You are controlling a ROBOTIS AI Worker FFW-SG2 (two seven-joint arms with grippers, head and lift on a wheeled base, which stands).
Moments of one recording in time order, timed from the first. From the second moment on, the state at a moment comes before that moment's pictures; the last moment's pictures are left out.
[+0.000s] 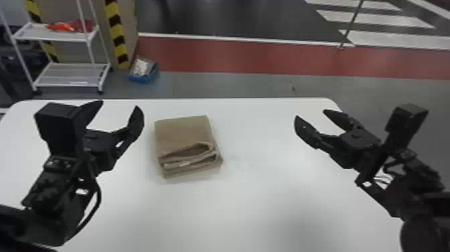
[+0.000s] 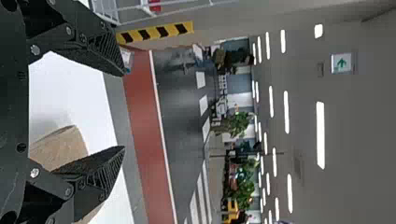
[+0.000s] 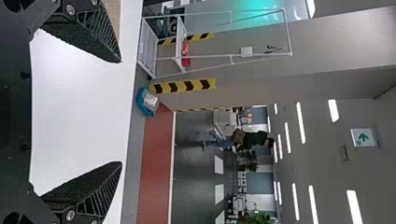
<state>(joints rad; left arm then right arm) 0.17 0.24 -0.15 -2.11 0.13 0.37 0.14 0.16 -0.22 -0.23 -2.05 -0.29 0.47 0.46</state>
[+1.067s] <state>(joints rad) 0.22 0.21 -0.19 -1.94 0.06 0.10 0.31 0.32 -0.13 -0.13 -2.02 -0.23 0.19 0.27</state>
